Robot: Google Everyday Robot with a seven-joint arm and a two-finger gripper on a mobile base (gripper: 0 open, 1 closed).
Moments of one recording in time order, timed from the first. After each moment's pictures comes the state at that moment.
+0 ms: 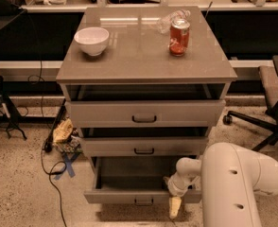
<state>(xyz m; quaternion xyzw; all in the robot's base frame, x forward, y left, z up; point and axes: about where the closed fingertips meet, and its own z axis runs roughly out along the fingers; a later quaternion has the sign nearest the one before) 0.513 -0.148 0.173 -0.71 0.68 0.17 0.08</state>
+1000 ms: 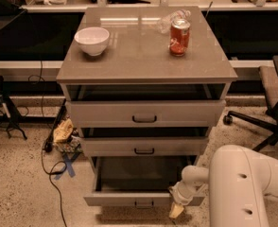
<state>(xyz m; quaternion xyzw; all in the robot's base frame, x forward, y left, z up) 0.474 -0.167 0.168 -0.67 0.71 0.18 0.07</state>
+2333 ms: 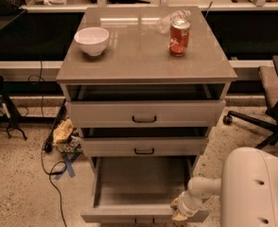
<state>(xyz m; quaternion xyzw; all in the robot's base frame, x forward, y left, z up) 0.435 -0.179 0.175 -0.65 0.73 0.17 0.08</state>
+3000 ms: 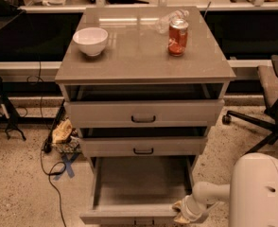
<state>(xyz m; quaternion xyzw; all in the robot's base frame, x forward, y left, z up) 0.414 -0.189 0.170 -0.64 0.74 0.18 0.09</state>
